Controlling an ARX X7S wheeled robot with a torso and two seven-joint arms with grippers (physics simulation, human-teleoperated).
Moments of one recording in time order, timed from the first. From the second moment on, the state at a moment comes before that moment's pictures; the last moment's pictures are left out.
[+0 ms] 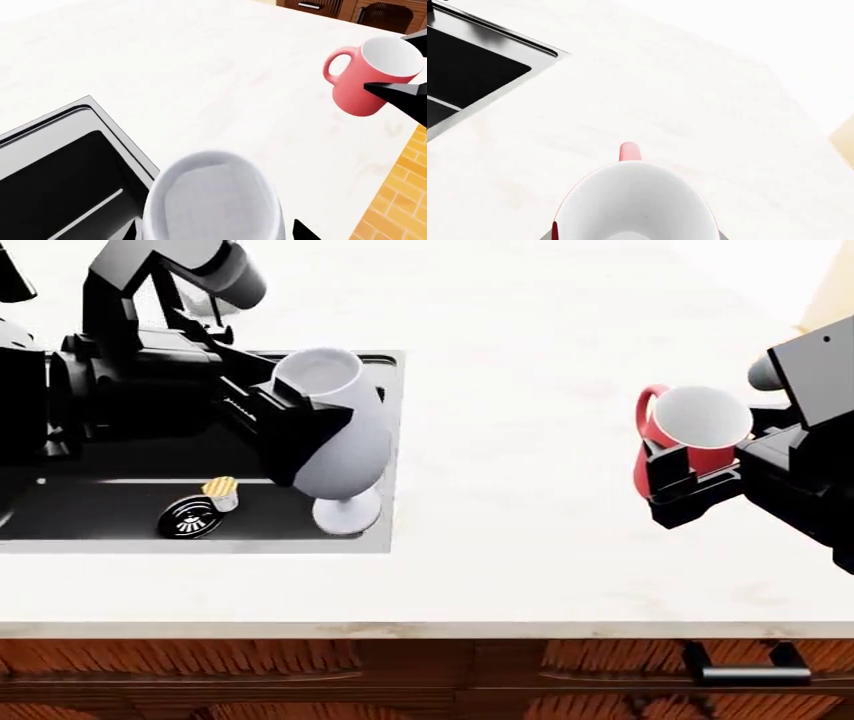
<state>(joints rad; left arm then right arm) -1.60 -0.76 0.72 0.00 -1.53 -1.28 -0.03 1.02 0.89 -0.23 -0.38 1.12 1.33 0.25</state>
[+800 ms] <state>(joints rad) -1.59 -0.77 0.74 0.01 -1.52 -1.26 -0.02 1.02 0.90 -0.24 -0.38 1.14 1.32 0.27</state>
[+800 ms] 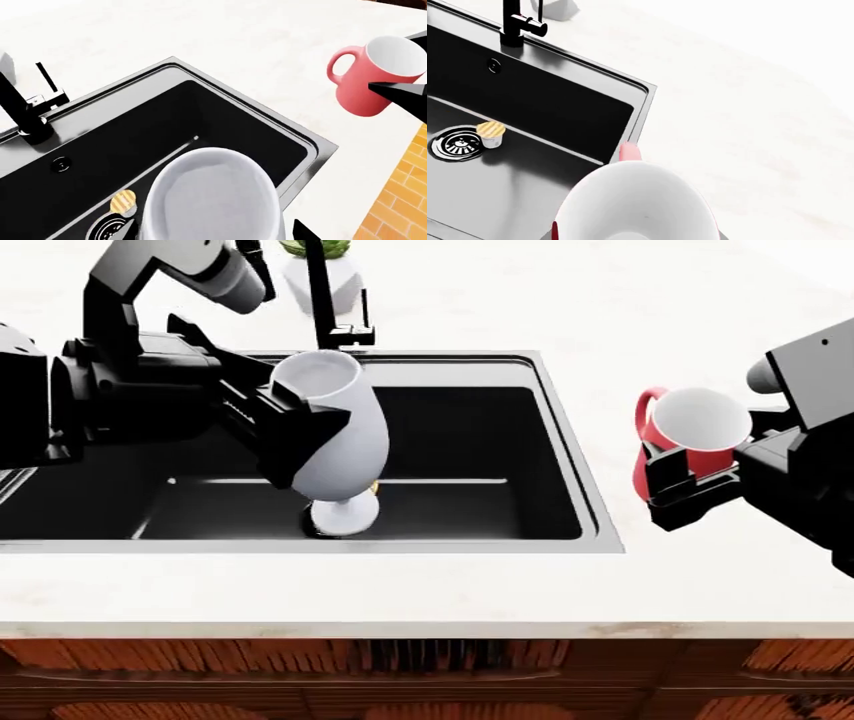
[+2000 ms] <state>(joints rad) -1.59 -0.77 0.77 0.00 -1.50 -1.23 0.00 0.98 0.93 -0.22 -0.38 1.17 1.28 0.30</state>
